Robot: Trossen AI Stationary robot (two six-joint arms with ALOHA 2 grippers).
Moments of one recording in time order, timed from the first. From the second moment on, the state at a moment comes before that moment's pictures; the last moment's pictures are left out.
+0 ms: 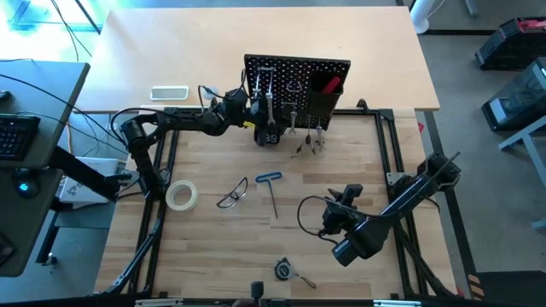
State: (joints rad) left arm 0.60 1.80 1.02 0.60 0.54 0.12; right arm 0.69 1.74 1.27 -1.40 1.04 0.94
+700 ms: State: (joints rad) left arm 0.60 1.80 1.02 0.58 0.49 0.08; right arm 0.69 1.74 1.27 -1.40 1.04 0.94
